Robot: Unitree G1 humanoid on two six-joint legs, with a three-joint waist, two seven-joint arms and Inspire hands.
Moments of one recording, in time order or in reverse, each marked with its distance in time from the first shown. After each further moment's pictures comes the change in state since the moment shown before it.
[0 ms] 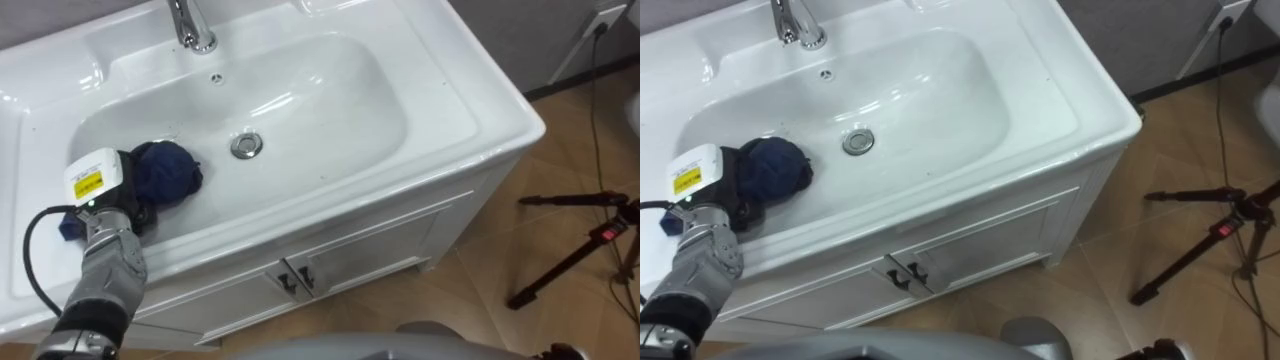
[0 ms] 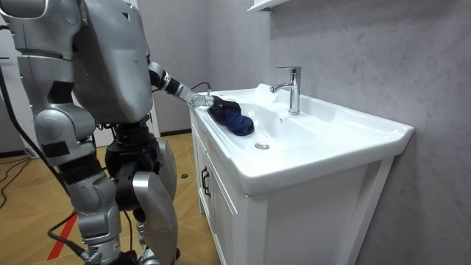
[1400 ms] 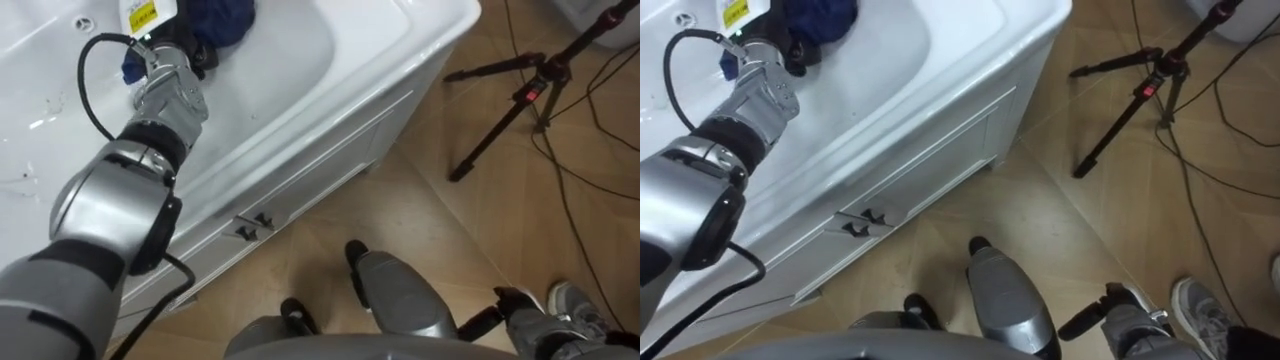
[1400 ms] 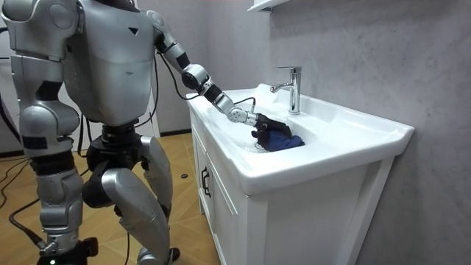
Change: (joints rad) left arm -0.784 -0.088 -0.260 0.591 -0.396 -0.062 0.074; right arm -0.200 0.036 0.273 0.139 0.046 -0.043 0.095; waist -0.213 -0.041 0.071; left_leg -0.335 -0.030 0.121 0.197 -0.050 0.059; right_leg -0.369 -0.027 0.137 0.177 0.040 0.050
